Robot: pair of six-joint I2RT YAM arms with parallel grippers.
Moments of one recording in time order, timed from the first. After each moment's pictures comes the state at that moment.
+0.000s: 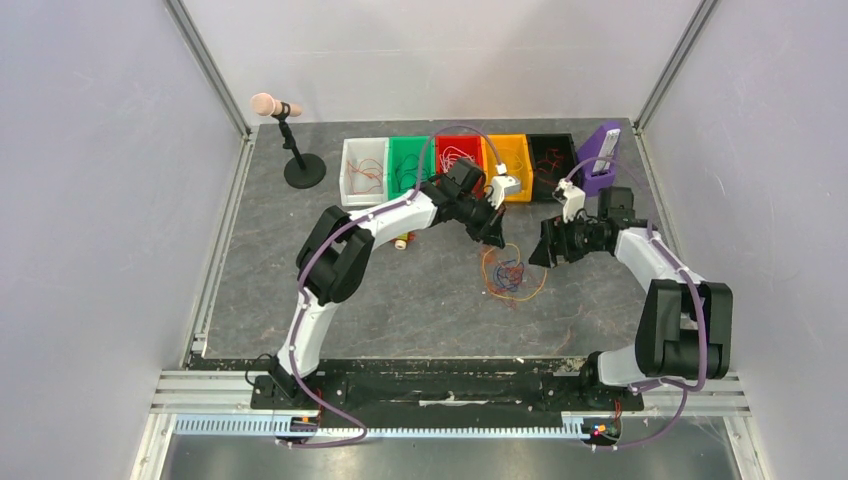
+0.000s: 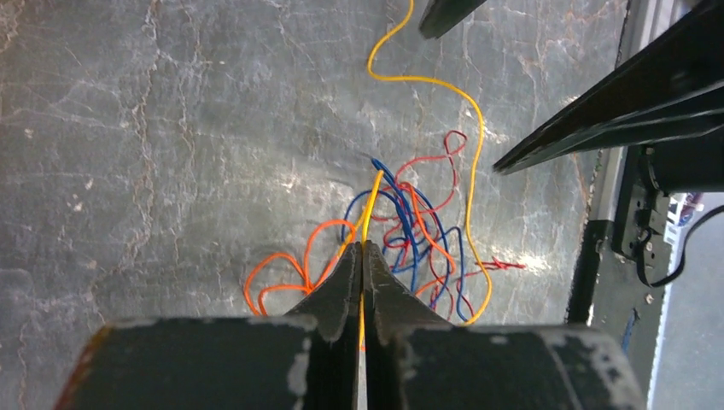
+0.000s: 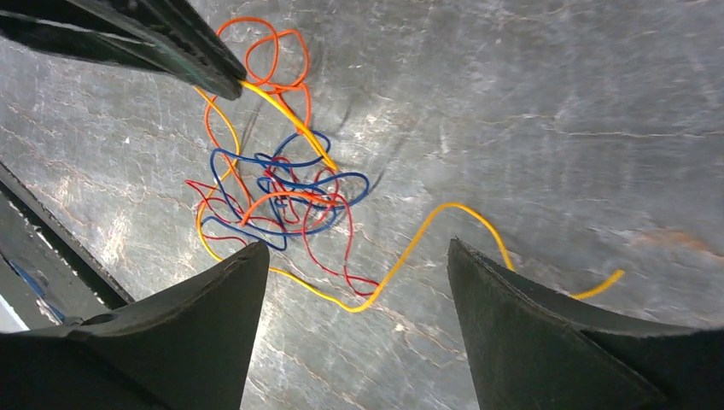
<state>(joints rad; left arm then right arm) -0.75 2.21 1.71 -0.31 0.67 0.03 -0.10 1.43 0.85 -0.51 -0.71 -0.33</state>
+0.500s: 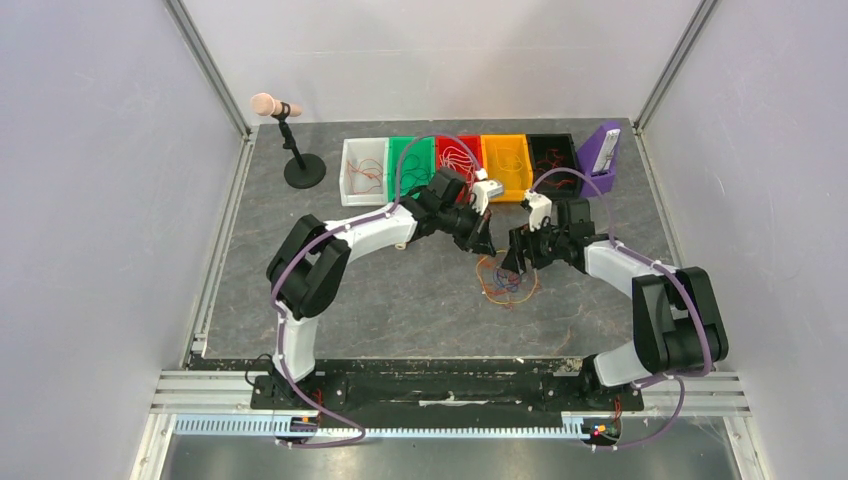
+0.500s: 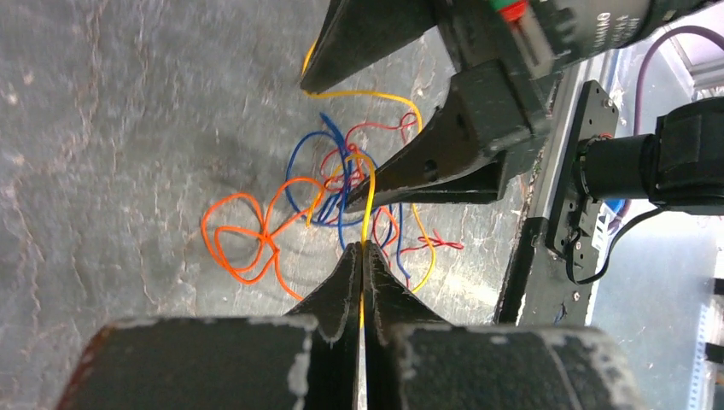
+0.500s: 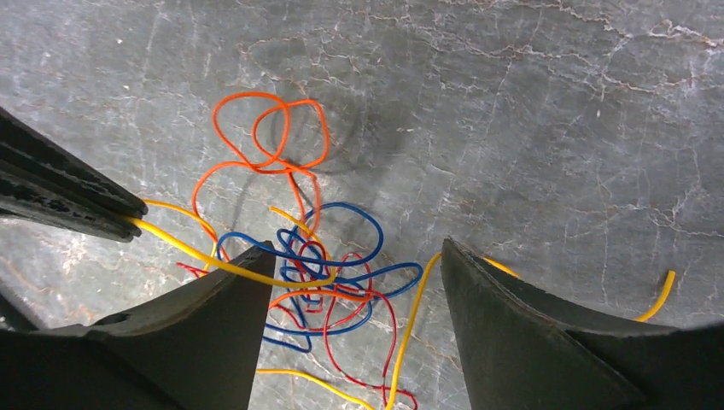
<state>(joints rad) -0.75 1.99 1.43 -0.15 0.67 -0.13 0.14 1.47 0.70 -0.14 -0.54 -0.10</state>
